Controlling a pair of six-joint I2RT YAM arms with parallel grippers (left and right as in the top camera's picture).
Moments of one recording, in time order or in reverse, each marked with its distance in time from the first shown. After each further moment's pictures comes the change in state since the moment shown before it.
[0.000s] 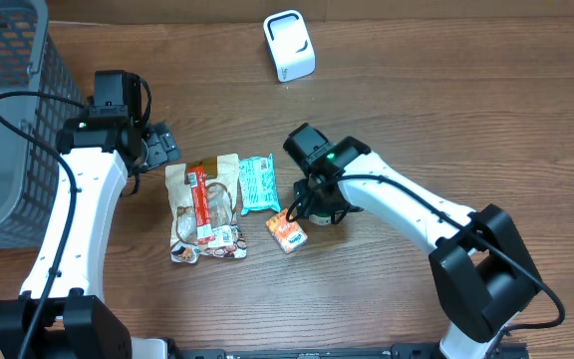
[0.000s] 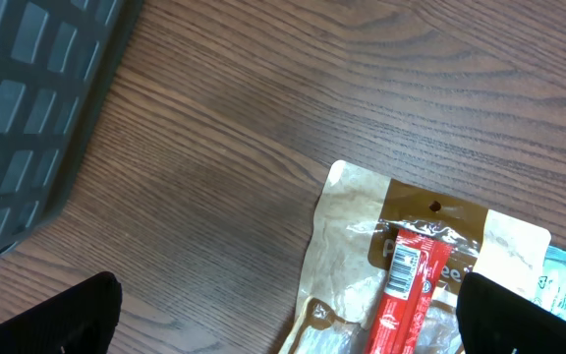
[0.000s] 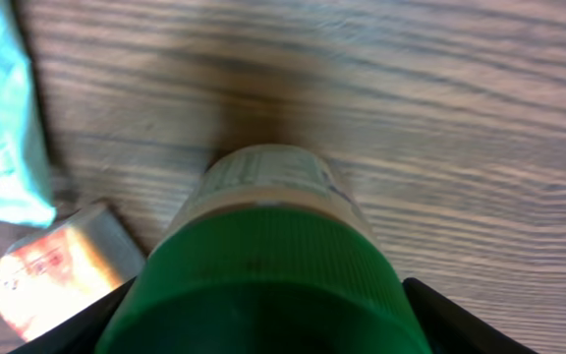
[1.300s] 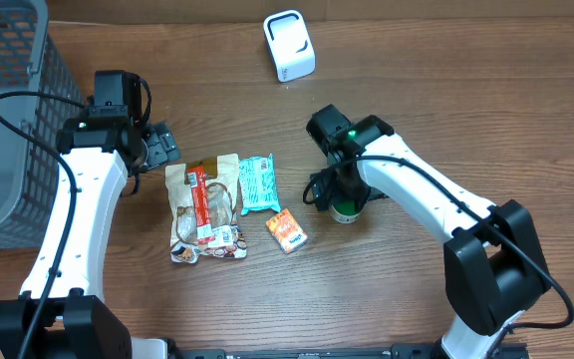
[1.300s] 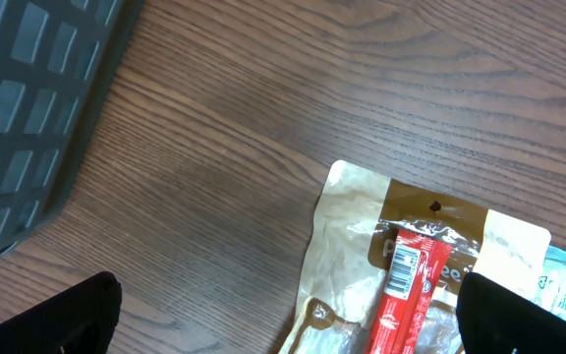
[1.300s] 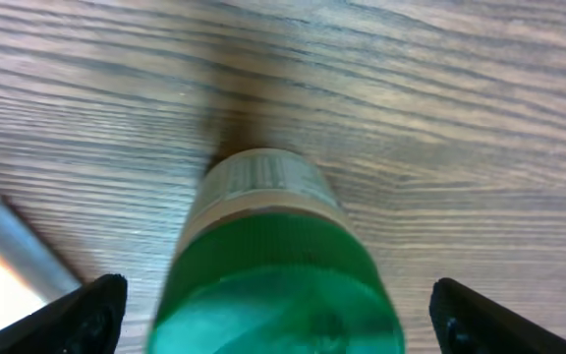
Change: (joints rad) left arm 0.000 0.000 0.000 0.000 0.000 0.000; right arm -0.098 0.000 0.083 -0.164 0.030 -0.132
